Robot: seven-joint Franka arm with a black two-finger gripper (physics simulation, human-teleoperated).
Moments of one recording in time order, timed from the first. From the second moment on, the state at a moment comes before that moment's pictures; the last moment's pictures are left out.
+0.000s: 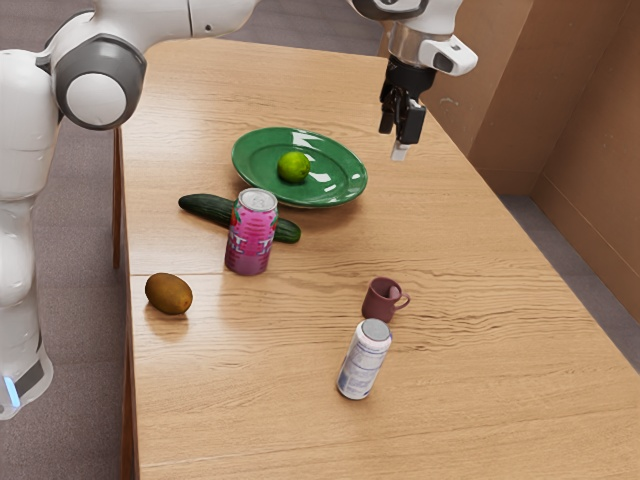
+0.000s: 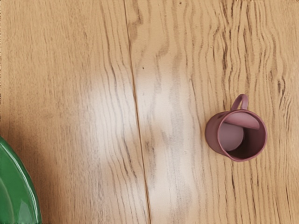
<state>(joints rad) 0.13 0.22 -0.15 -1.13 0.01 1.39 0.10</state>
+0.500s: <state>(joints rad) 0.14 0.19 -0.15 -0.85 0.01 1.23 0.06</state>
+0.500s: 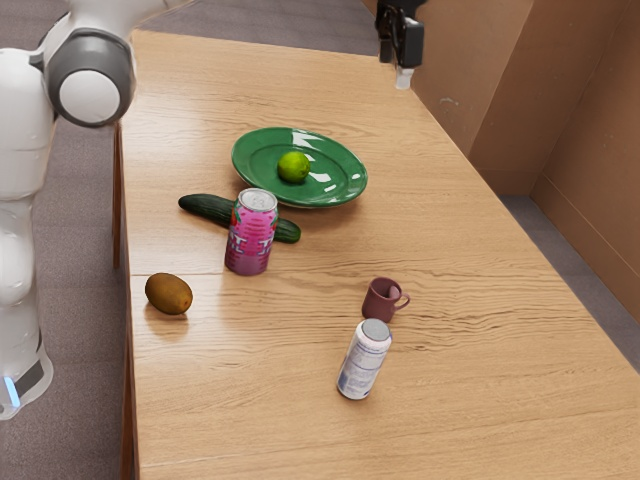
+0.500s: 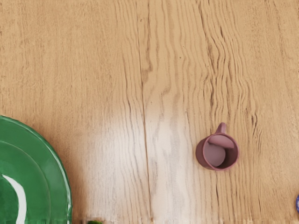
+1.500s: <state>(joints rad) 0.25 0.18 0.21 -1.59 0.02 1.79 0.94</state>
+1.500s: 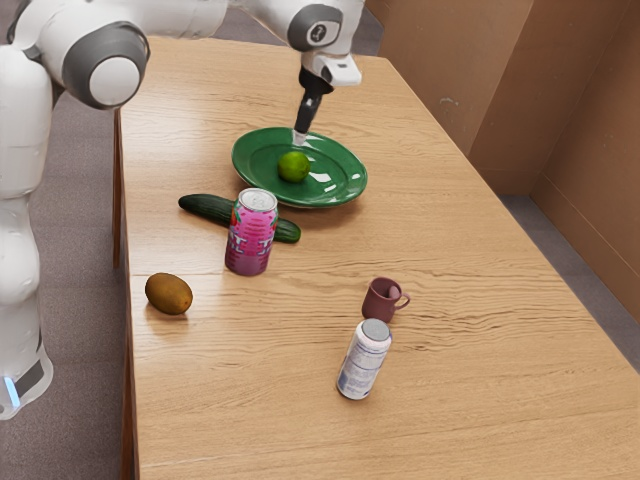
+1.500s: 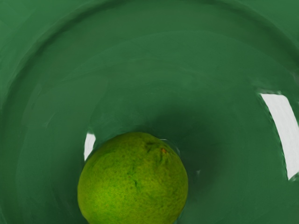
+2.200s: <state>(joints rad) 0.27 0.20 0.21 -1.76 0.02 1.99 1.20</state>
